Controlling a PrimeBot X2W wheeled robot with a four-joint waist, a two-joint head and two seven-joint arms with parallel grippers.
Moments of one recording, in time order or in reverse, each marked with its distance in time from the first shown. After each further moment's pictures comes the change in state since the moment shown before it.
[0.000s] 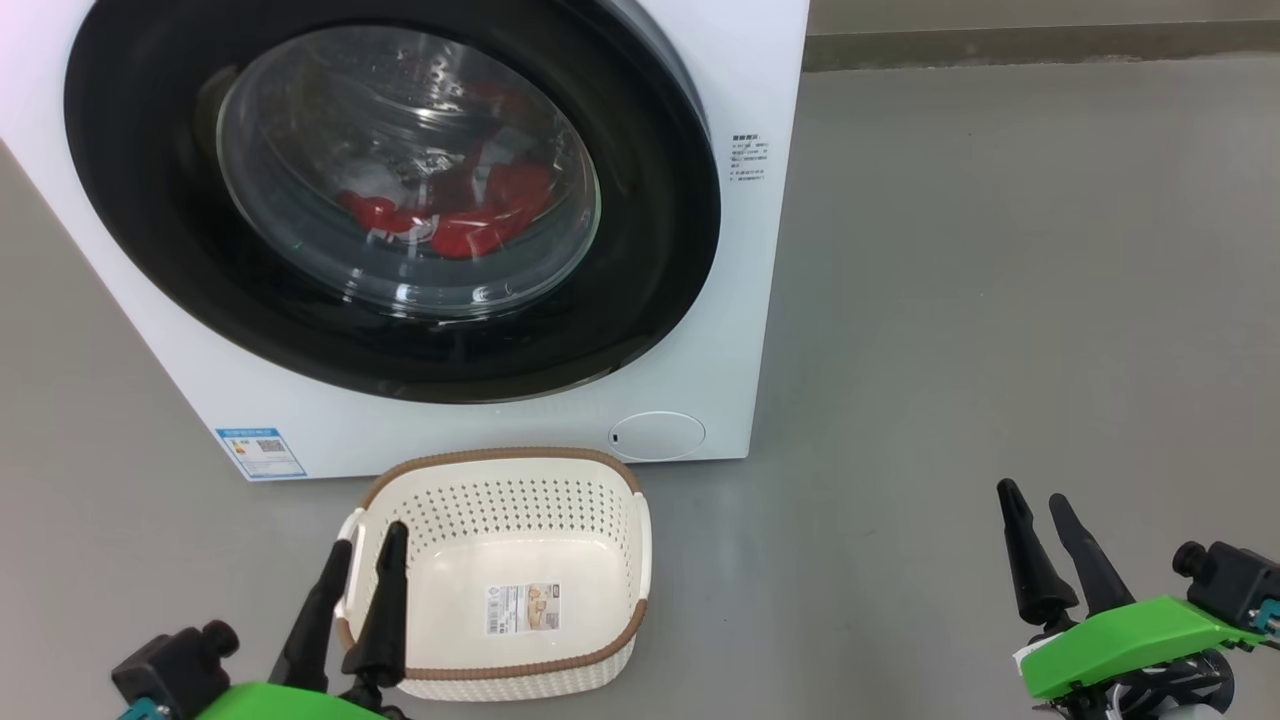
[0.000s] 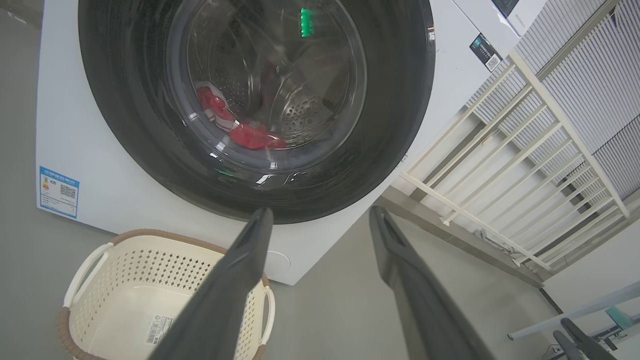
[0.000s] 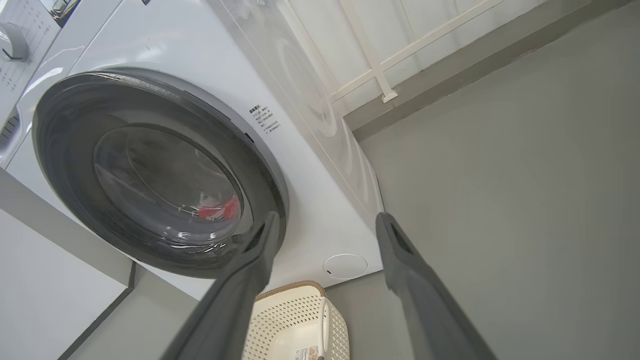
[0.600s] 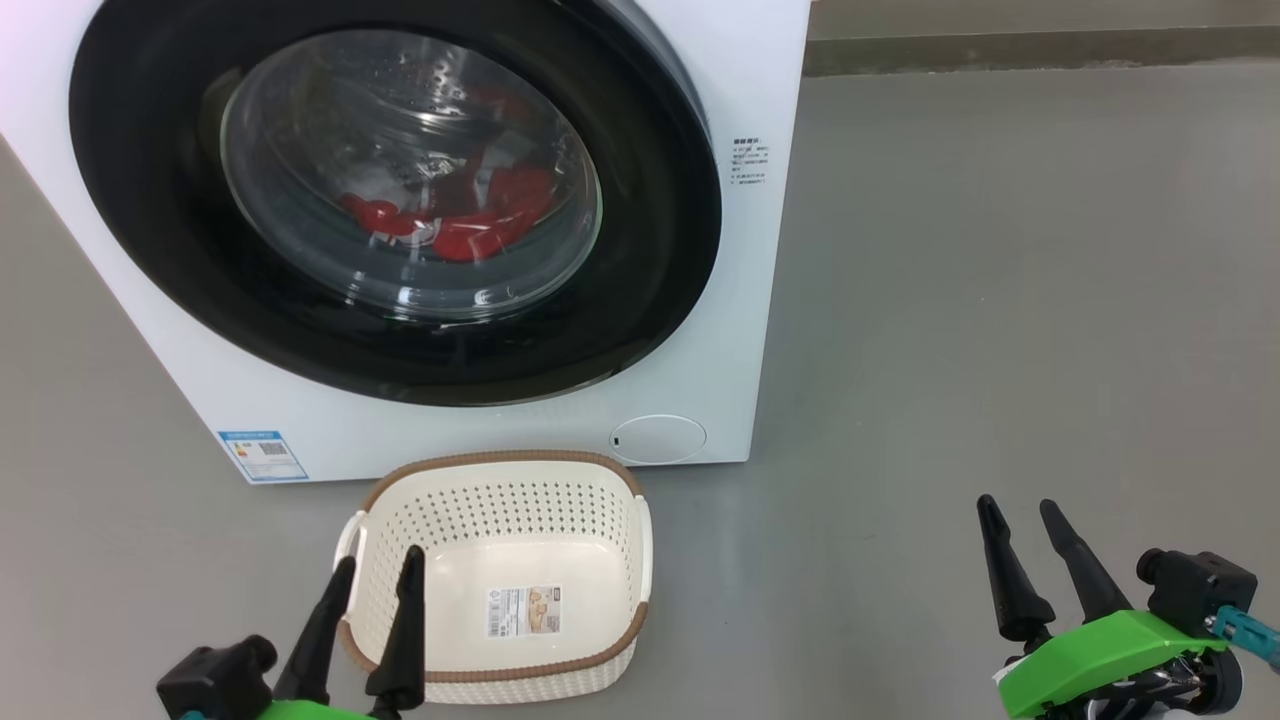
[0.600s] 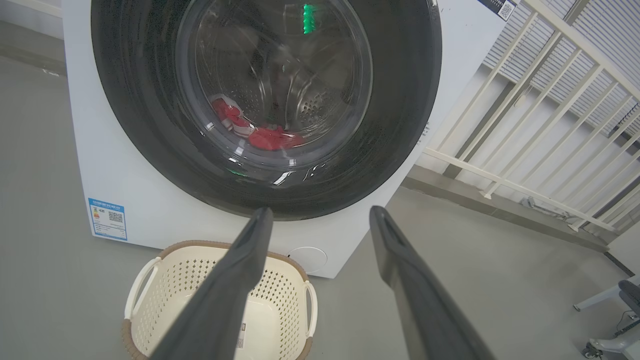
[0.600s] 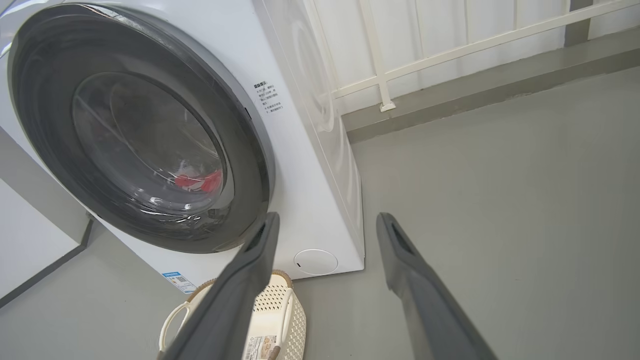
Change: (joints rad) left arm 0.014 0.000 -0.027 0.032 0.213 0.035 -0.050; right arm 0.000 0.004 0.015 0.034 -0.228 0.000 -0.055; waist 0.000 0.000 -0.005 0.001
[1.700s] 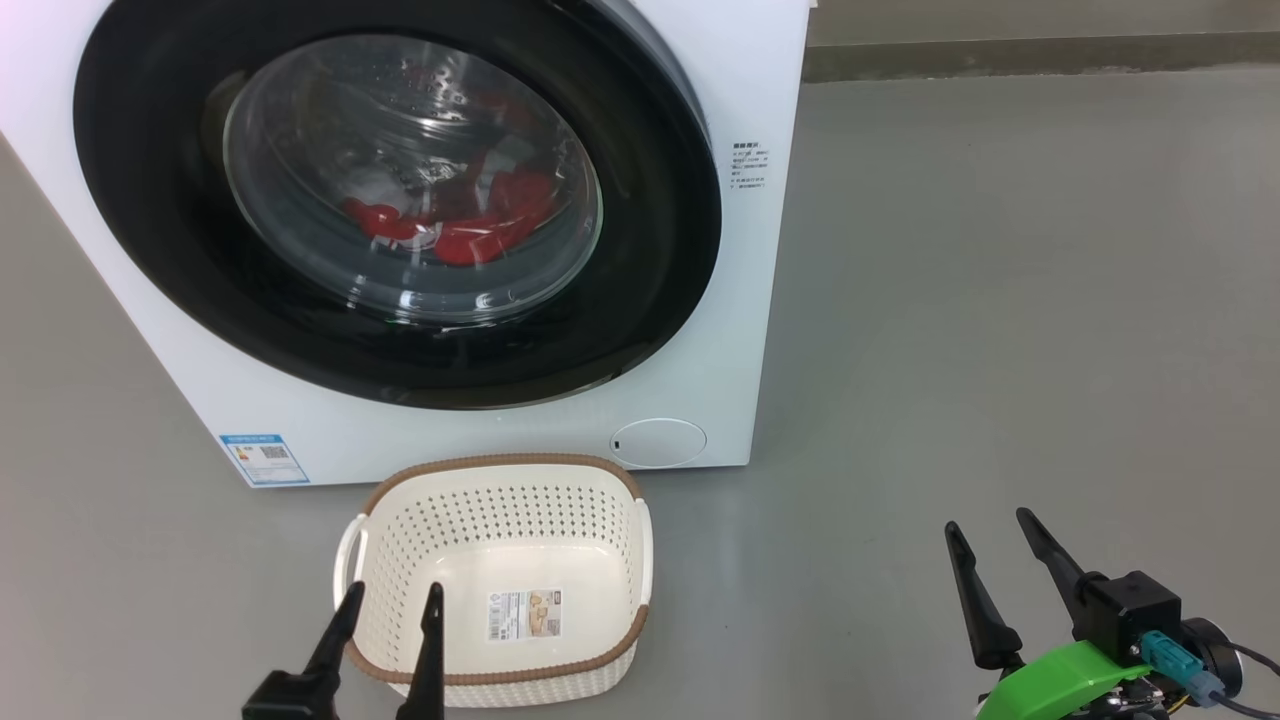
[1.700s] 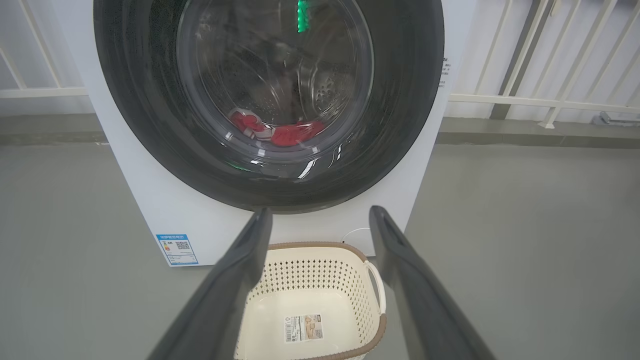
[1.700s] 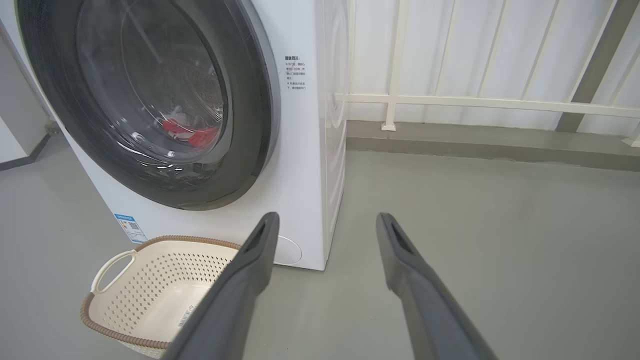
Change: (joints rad) left arm 0.000 -0.001 -0.029 0.108 0.324 0.053 -0.094; right arm 0.006 0.009 0.012 0.043 -0.357 0.000 -0.091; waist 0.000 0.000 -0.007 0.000
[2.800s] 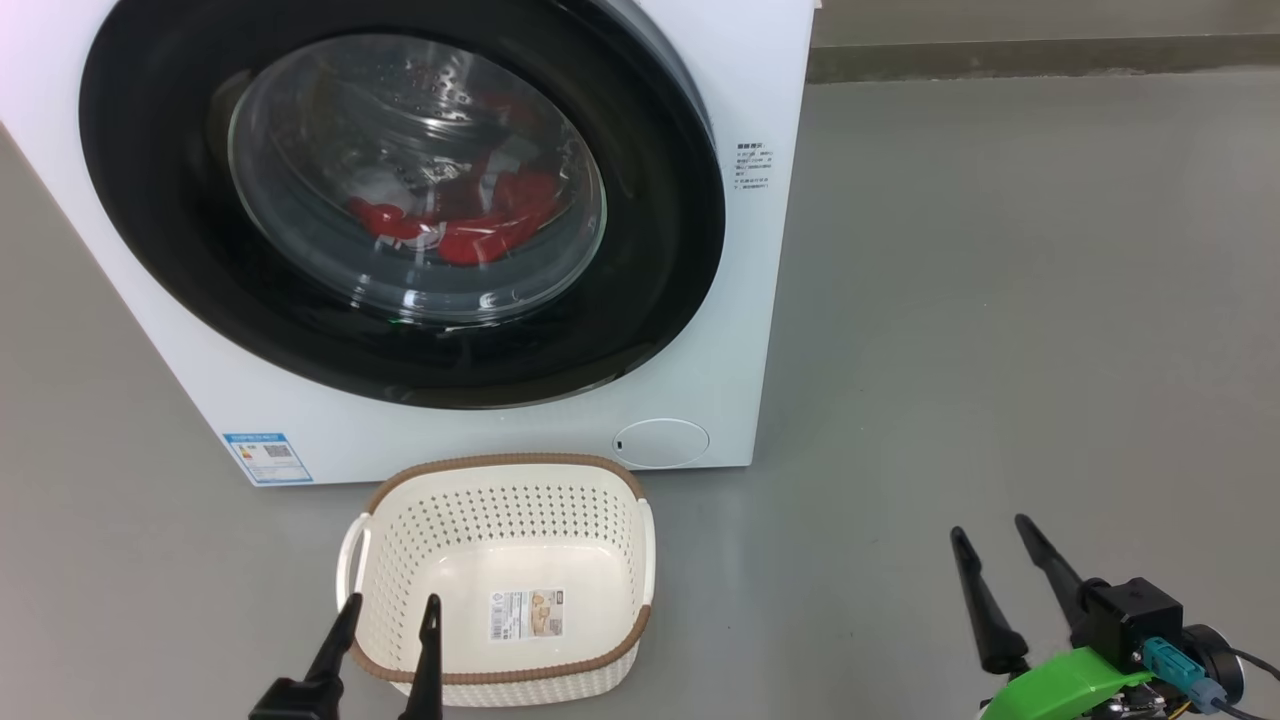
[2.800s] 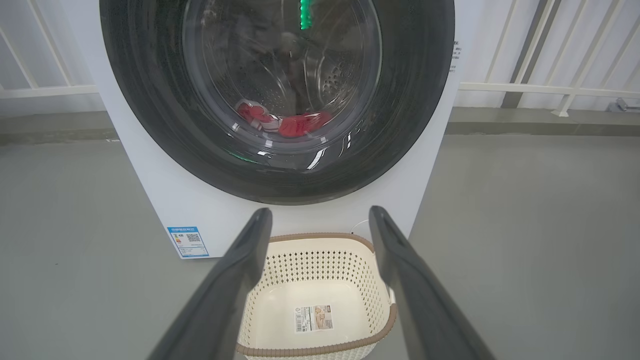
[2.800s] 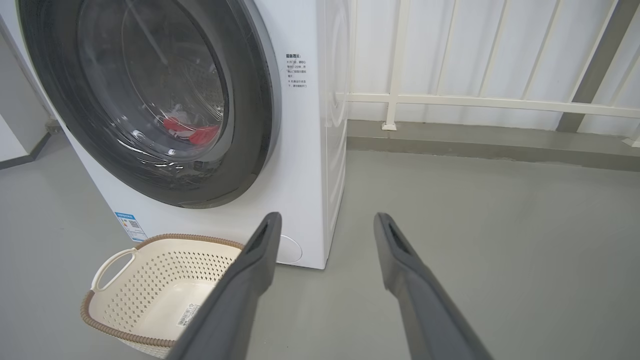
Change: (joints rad) left arm 0.000 -0.001 -0.003 0.039 0.032 0.017 -0.016; right arm 0.008 0.000 -0.001 0.006 -0.008 0.000 -0.016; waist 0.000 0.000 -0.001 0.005
